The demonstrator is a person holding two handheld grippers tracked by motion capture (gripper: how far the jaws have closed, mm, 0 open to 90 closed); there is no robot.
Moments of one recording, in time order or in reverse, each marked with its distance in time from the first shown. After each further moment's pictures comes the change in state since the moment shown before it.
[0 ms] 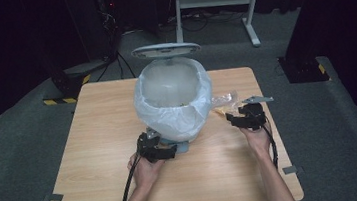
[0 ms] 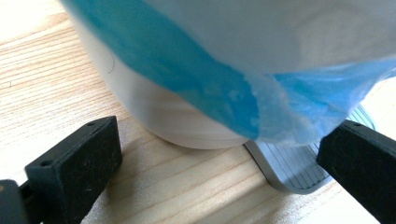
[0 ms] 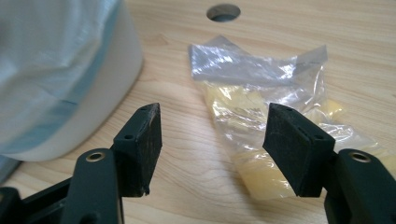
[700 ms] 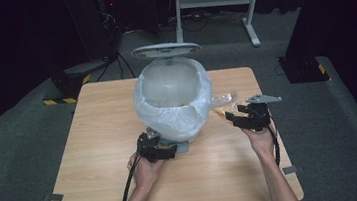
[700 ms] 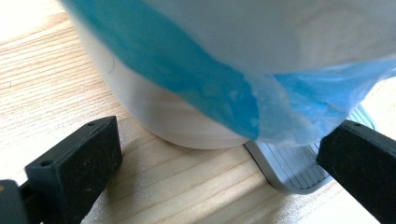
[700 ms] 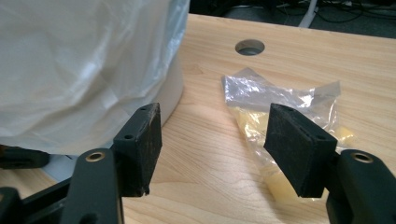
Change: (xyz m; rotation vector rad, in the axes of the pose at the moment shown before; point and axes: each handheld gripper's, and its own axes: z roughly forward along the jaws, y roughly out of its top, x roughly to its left) left arm 0.000 0.000 0.000 0.004 0.002 0.007; right arm 0.018 0.013 -0.041 -0.086 0.083 -0.016
